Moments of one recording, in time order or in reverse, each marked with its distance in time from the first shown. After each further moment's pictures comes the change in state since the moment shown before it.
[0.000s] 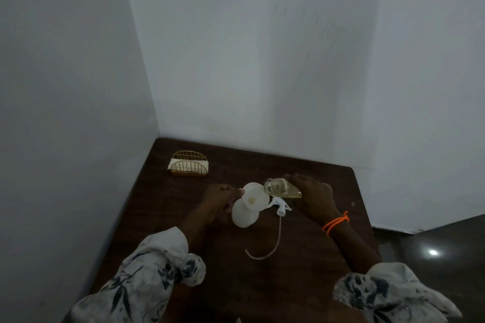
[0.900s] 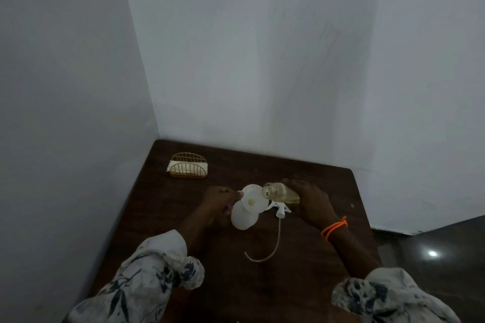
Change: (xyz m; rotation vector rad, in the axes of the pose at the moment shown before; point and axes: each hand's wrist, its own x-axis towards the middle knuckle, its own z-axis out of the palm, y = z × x) left_hand 0.001 0.002 0.000 -0.044 0.003 -0.024; right_hand -0.002 -0.001 -0.001 0.085 -0.136 0.077
